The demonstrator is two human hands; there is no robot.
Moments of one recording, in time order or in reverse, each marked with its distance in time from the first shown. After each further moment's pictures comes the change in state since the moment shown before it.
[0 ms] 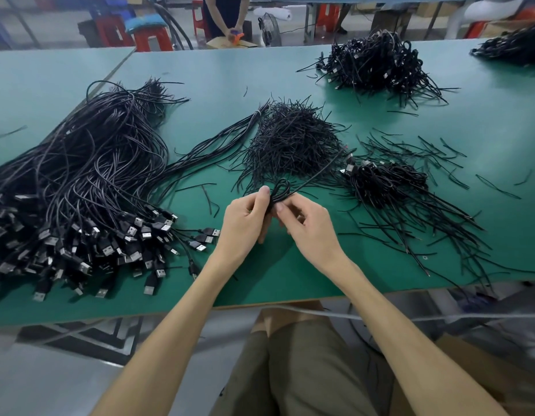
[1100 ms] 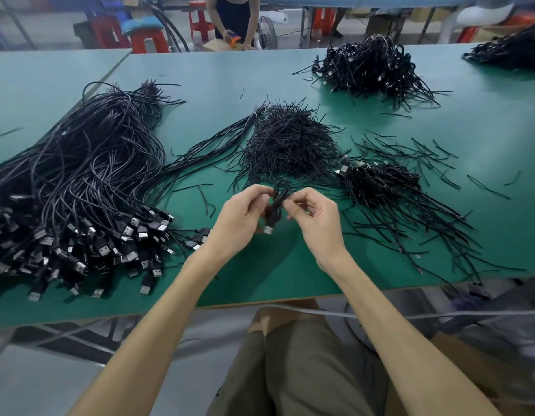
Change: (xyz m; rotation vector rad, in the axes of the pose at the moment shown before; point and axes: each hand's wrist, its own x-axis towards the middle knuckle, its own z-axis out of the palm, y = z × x) left_hand 0.005 0.012 -0.014 0.190 -0.180 0.059; right_hand 0.005 0.008 -0.009 0.243 0.152 0.094
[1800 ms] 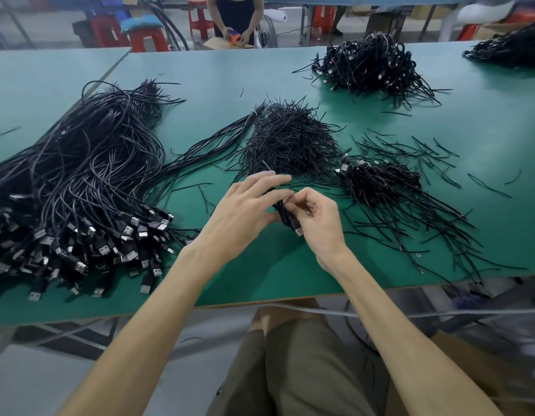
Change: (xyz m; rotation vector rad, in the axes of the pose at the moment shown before) left_hand 0.004 0.002 -0.008 0.746 -0.037 0.531; right_hand -0.001 0.002 0.000 0.113 -0.024 0.099
